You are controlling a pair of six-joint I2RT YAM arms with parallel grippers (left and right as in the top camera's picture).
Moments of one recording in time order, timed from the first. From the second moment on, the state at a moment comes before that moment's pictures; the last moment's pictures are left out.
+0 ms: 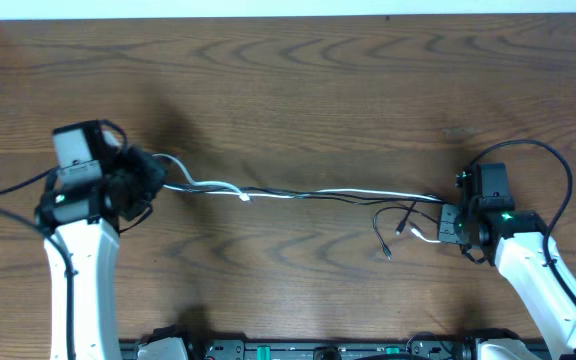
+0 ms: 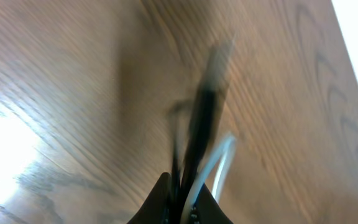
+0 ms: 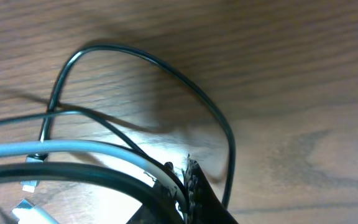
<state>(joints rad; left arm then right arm) 0.28 1.21 1.02 -0.84 0.26 -0.67 0.06 1.26 0.62 -0.62 0.09 0.25</state>
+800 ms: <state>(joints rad) 0.52 1.19 1.00 -0.85 0.39 -0.67 0.05 1.26 0.62 -0.66 0.01 0.26</state>
